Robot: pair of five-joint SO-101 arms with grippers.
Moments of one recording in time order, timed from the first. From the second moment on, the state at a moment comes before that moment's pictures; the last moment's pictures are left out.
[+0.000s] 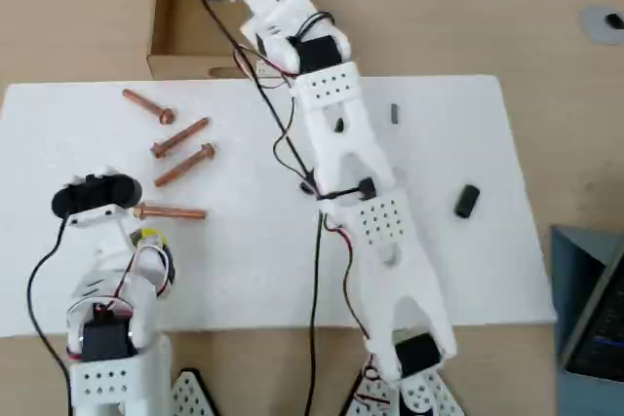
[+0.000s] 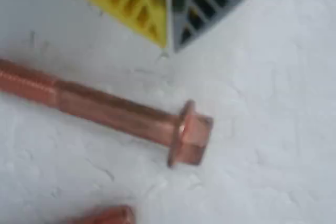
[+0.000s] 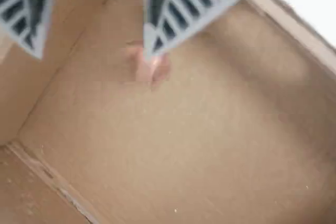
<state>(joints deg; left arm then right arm) -9.8 -103.9 94.2 61.6 -1.0 -24.4 62.1 -77.2 54.5 16.3</state>
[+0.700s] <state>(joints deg) -9.8 -103.9 94.2 61.6 -1.0 -24.4 61.9 -92.9 75.7 16.4</state>
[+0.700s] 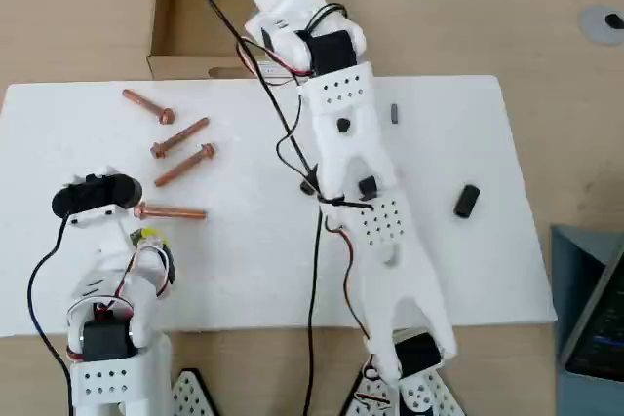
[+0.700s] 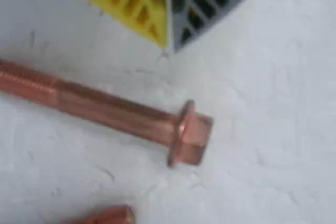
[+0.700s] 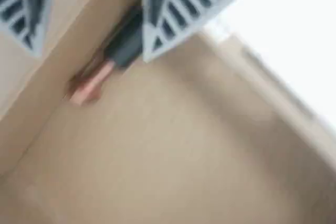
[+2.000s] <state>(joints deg) -9.8 -103.9 94.2 61.6 -1.0 -20.0 23.6 -51.4 101.2 -10.1</state>
